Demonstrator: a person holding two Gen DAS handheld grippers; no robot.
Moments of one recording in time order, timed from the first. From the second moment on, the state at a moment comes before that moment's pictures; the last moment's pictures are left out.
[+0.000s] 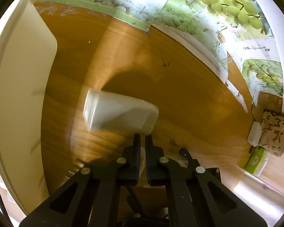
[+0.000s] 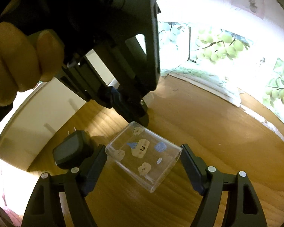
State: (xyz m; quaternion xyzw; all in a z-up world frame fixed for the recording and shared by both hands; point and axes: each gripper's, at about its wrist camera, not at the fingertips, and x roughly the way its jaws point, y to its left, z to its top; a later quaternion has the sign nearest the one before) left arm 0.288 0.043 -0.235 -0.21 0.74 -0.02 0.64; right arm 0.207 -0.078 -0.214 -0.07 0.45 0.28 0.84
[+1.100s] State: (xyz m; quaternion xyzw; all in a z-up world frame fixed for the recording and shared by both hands) left arm 0.282 0.074 -0.215 -0.31 0.68 0.07 0.66; right arm 0.174 -0.155 -0.186 -0.07 0.47 0.19 0.86
